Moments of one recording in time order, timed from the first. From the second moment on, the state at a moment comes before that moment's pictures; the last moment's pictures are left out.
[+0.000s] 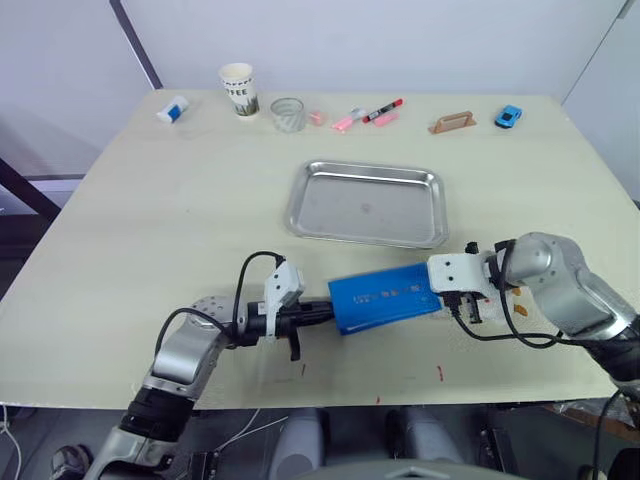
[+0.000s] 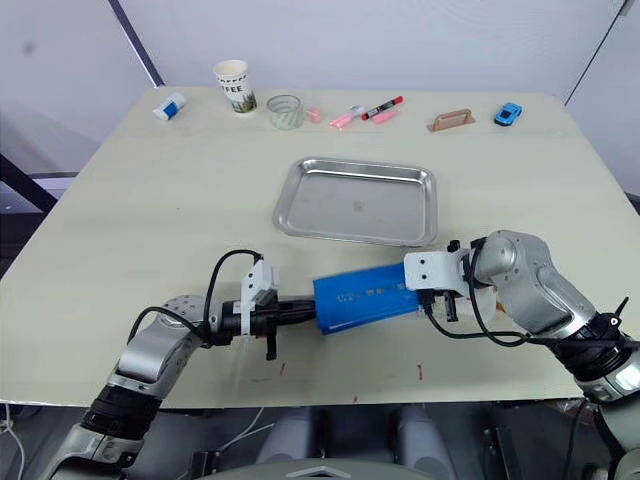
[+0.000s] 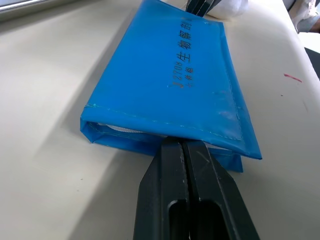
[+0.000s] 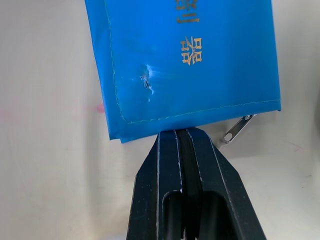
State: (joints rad) left arm -0.17 0.58 -0.15 -0.08 -0.35 0.38 -1.09; right arm -0.56 -0.84 0.49 -0.26 -0.21 0.53 1.24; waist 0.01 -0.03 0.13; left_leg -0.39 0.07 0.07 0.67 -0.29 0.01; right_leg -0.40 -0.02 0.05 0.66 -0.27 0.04
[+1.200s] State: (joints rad) left arm -0.19 0.66 -0.19 -0.10 -0.31 0.37 -1.26; right arm -0.27 -0.92 0.36 -0.55 -0.03 0.67 1.21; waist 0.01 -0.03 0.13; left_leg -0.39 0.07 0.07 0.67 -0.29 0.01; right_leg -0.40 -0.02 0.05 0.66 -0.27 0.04
